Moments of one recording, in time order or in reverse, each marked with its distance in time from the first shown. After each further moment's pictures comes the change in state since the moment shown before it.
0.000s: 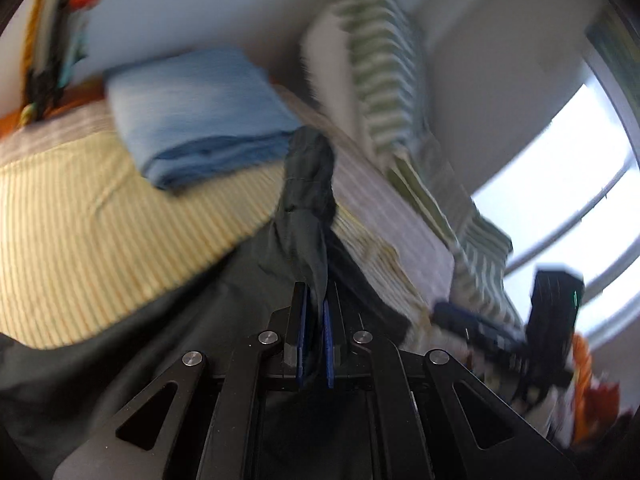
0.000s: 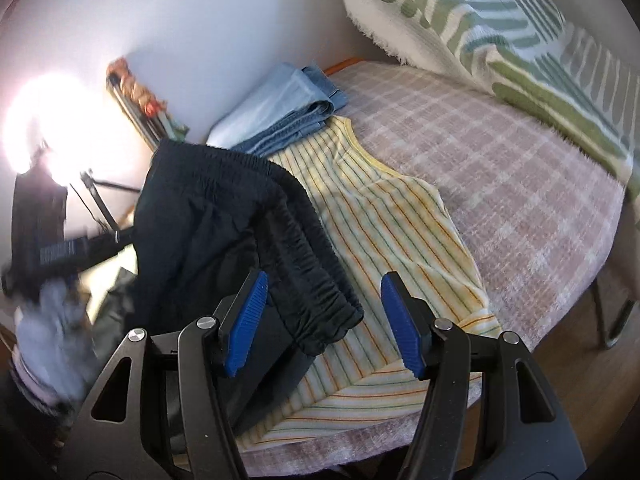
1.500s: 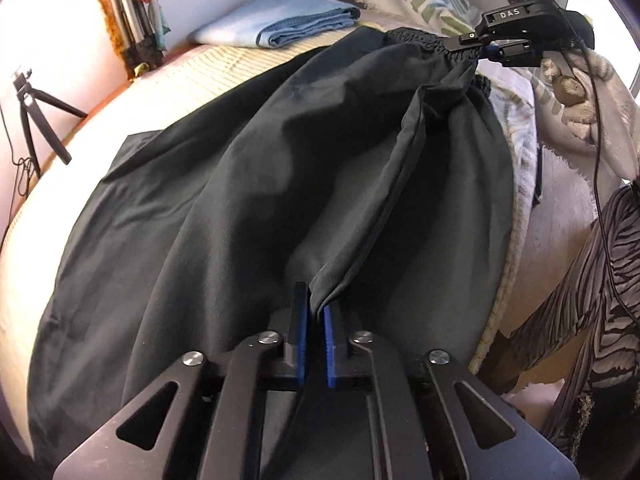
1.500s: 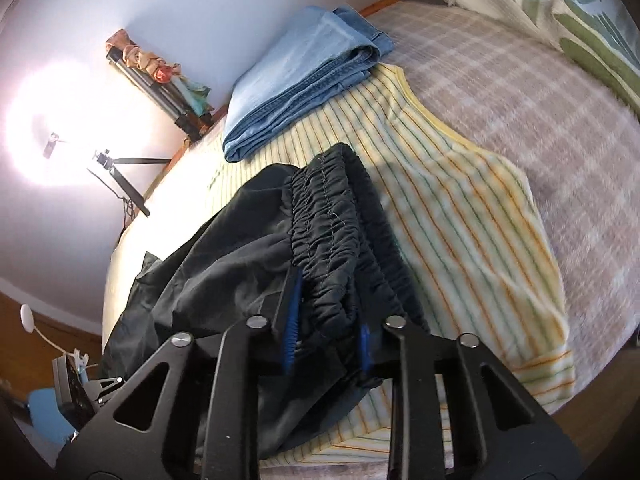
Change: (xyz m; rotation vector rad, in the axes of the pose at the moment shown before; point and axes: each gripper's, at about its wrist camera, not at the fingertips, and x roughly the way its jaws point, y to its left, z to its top) left arm -0.073 0.022 -0.172 0.271 0.182 0.485; right arm 0.061 0.012 0.030 0.006 0.226 0.141
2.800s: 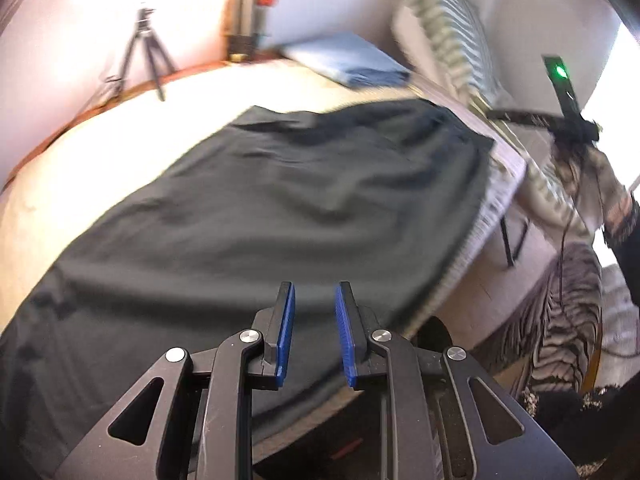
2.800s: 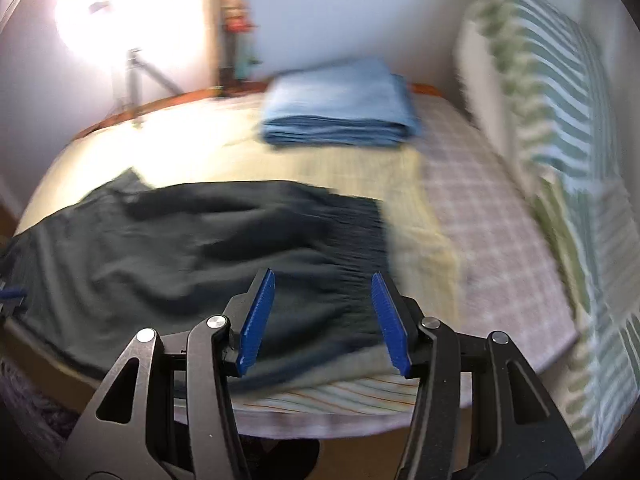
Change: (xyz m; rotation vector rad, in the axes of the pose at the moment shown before) left arm -0.119 0.059 -0.088 -0.323 -0.116 -0.028; right arm -0.047 0.107 -0.037 -0.526 -0.058 -0.286
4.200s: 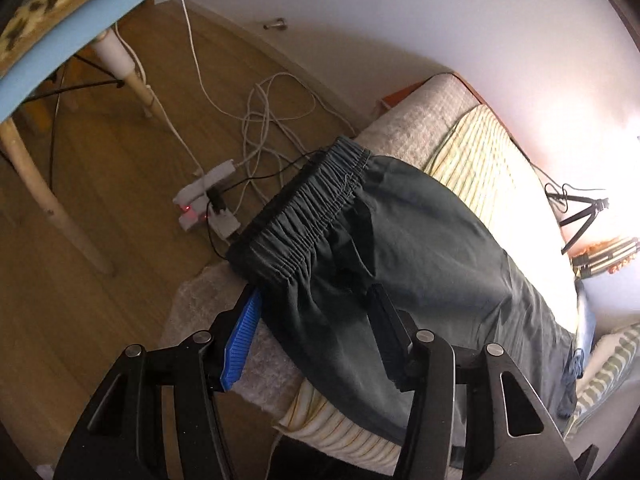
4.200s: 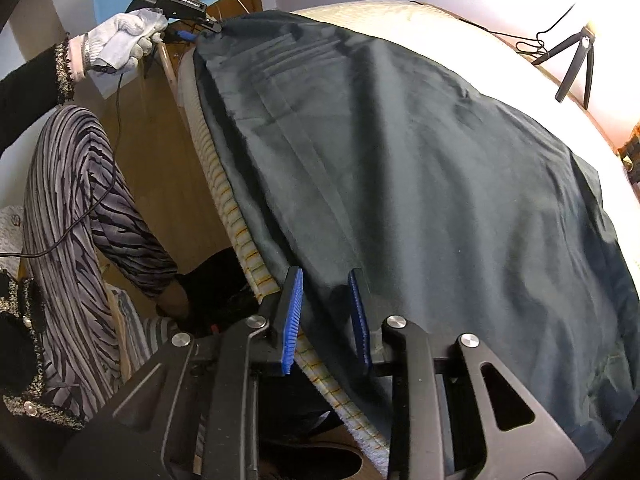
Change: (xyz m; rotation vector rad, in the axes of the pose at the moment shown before) left arm -0.124 0.342 -0.249 -1.204 -0.155 0.384; right arm 0.045 0.333 -0.099 -0.901 0.195 0.583
